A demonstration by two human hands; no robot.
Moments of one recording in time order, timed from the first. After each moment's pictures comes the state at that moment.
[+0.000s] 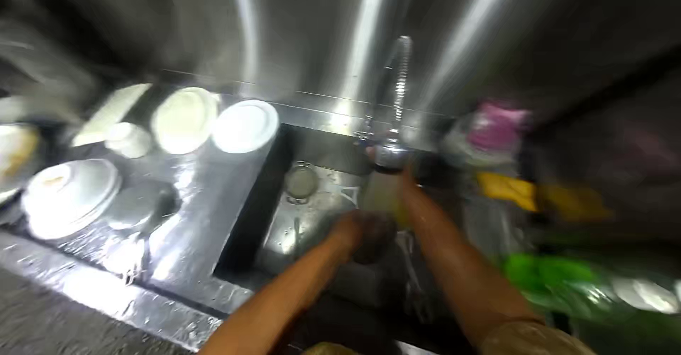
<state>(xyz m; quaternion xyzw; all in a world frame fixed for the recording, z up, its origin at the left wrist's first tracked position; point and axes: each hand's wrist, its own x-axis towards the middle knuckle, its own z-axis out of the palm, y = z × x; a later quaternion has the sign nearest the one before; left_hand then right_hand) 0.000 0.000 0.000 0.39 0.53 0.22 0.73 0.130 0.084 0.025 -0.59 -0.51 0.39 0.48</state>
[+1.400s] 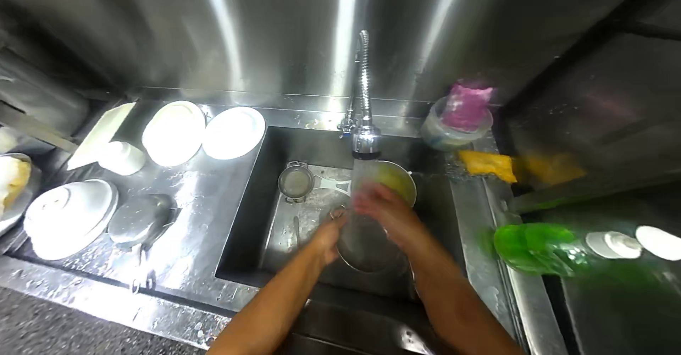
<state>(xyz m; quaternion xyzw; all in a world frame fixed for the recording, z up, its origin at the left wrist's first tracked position) -0.011 -0.022 -0.042 0.19 0.52 0.29 0.78 0.132 -0.024 0.038 -0.61 -0.39 0.59 0.36</state>
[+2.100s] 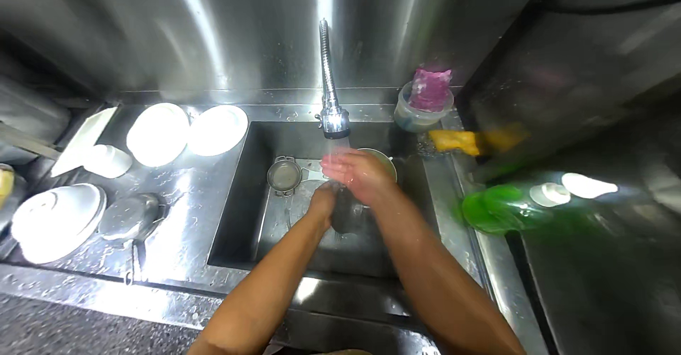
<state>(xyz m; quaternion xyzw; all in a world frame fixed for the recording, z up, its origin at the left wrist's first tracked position) 0.020 -0.017 -0.003 0.33 0.58 0.31 0.68 0.118 -0.002 0.071 -0.51 -0.19 0.67 0.51</state>
